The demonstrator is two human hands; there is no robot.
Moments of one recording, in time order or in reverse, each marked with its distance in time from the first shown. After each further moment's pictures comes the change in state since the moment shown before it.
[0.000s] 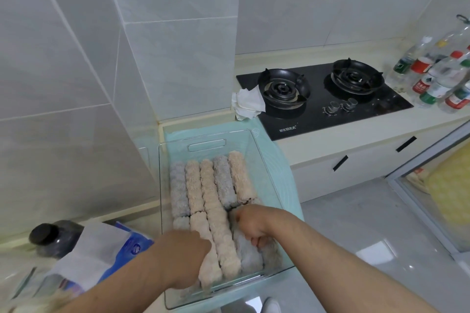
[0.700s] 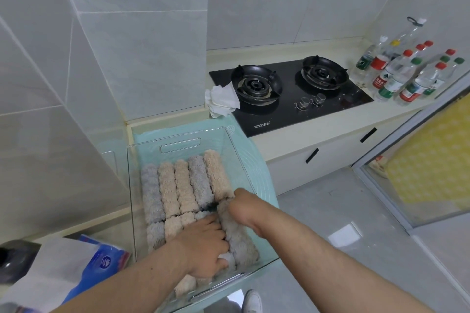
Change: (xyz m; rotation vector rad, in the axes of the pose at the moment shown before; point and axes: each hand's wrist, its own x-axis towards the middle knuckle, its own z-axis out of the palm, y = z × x) left_hand 0.091 0.030 0.016 0.109 0.315 0.428; right_hand -0.048 -0.003 -0.015 0.502 0.395 0.067
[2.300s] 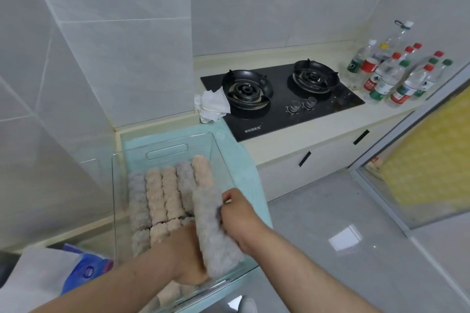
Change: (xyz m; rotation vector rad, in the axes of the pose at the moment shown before) left_hand -0.004 0.024 -0.051 -0.022 -0.174 -0.037; right_hand 0.008 0.032 0.005 0.423 0.116 -0.135
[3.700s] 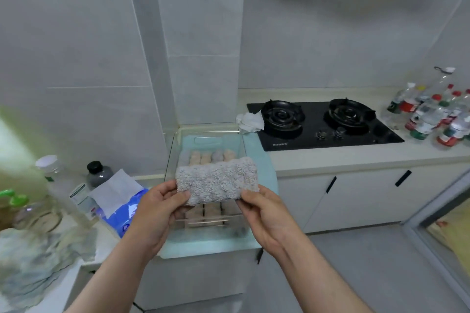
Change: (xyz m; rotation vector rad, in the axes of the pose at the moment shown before) left_hand -0.132 0.147 -0.002 -1.879 1.466 -0.443; right_hand -0.136 0.052 -0.061 0.877 -0.442 -0.206
